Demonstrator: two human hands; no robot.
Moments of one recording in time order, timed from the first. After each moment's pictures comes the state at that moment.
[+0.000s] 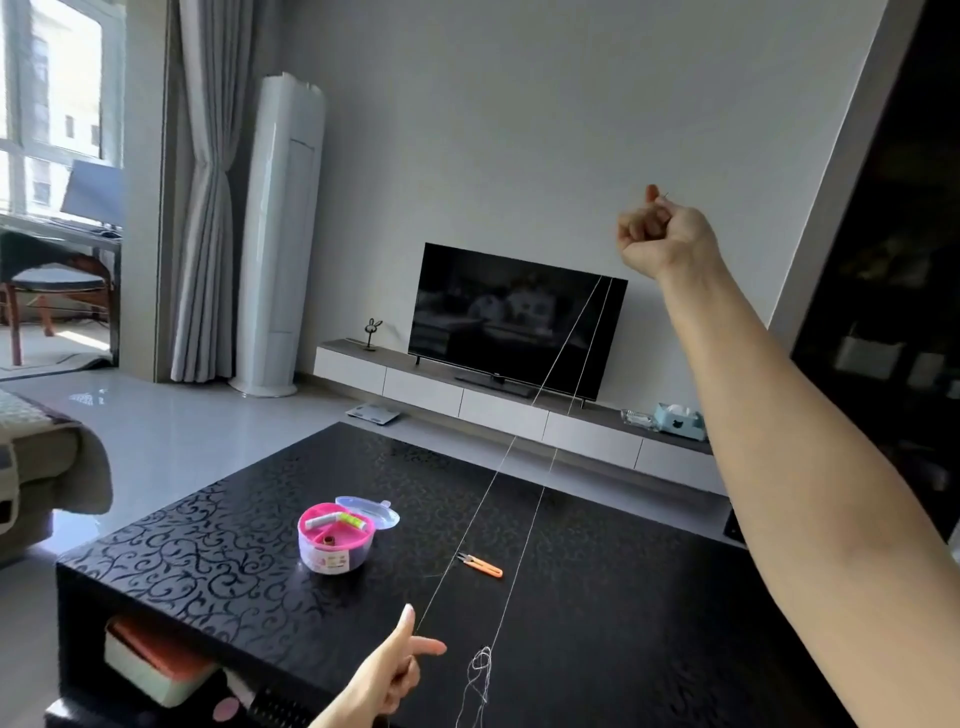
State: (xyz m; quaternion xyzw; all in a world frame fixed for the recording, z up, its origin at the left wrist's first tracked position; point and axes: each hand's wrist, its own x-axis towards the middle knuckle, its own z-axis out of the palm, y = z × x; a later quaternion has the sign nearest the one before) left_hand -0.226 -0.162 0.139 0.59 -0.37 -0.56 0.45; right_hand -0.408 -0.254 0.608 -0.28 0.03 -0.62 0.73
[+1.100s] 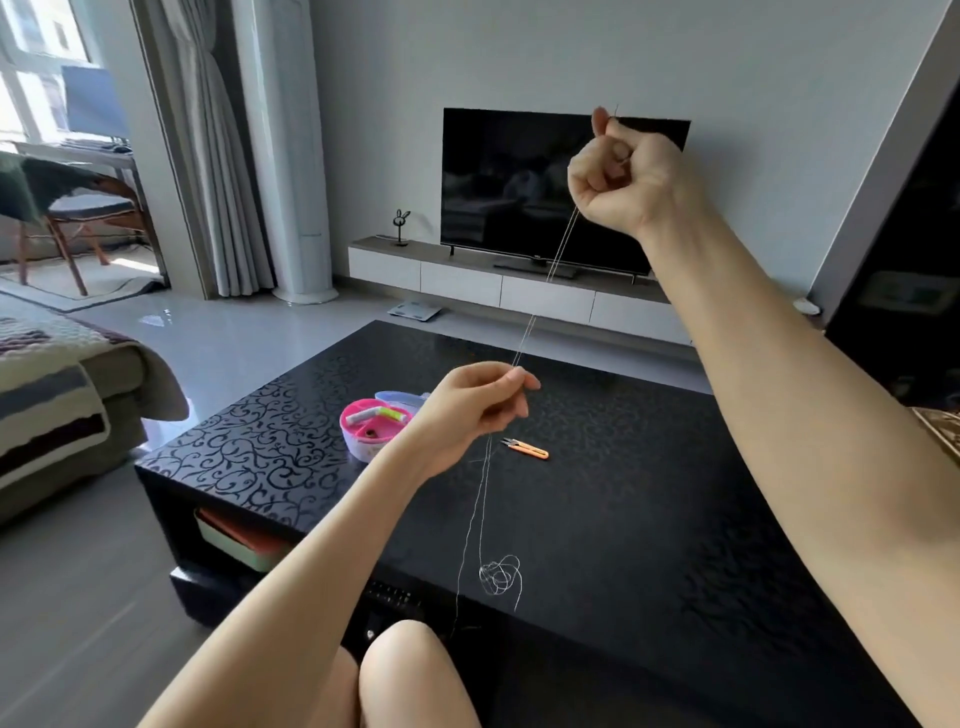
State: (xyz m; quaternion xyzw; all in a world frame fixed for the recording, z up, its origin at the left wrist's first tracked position) left_hand -0.245 -0.174 0.309 0.41 -0.55 -0.48 0.55; right_hand -0.373 -0.278 0.496 -0.27 0.07 -0.50 0.82
